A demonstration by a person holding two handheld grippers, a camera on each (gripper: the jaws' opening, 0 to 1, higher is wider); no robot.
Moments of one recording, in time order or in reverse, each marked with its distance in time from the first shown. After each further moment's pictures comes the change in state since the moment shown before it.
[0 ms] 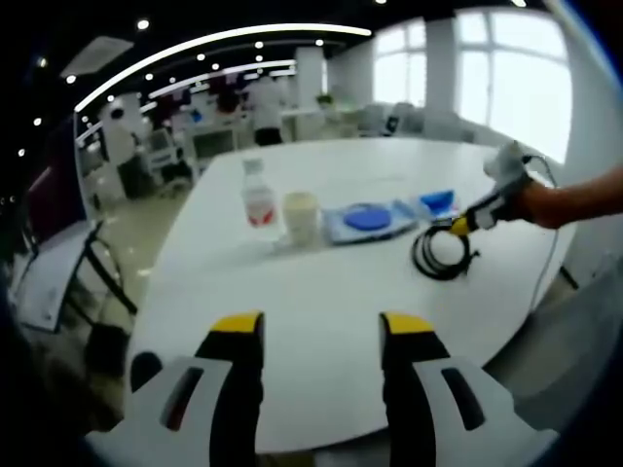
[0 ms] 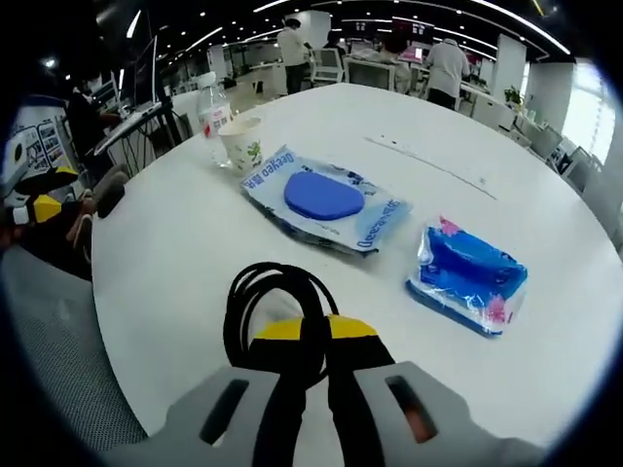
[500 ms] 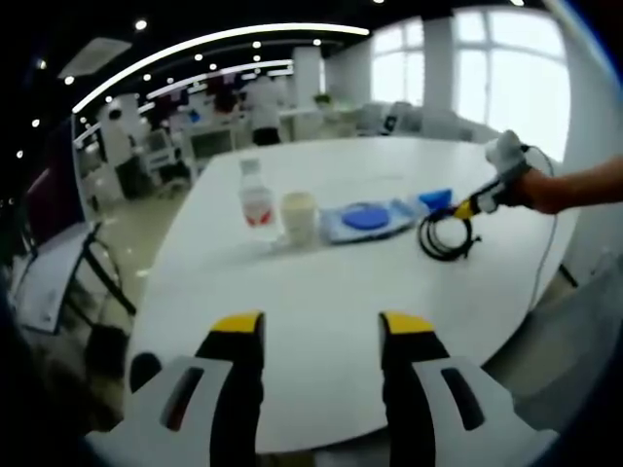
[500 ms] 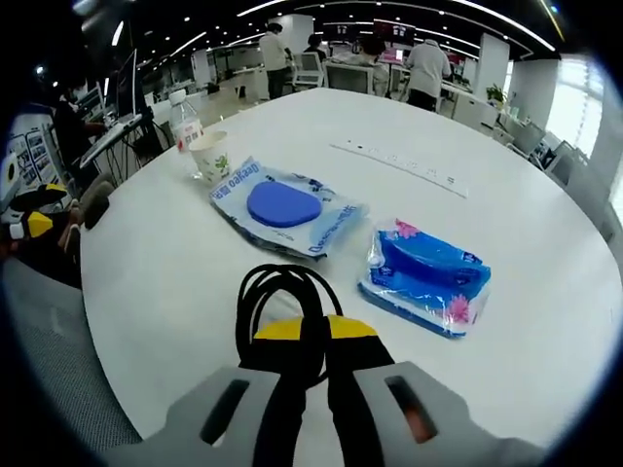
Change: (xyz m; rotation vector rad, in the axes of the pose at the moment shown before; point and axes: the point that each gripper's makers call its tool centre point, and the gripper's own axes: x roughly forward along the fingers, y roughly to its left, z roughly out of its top) left arm 0.001 0.000 -0.001 0.005 0.003 -0.005; right arm -0.007 -0.022 0.002 0.026 0.005 -0.045
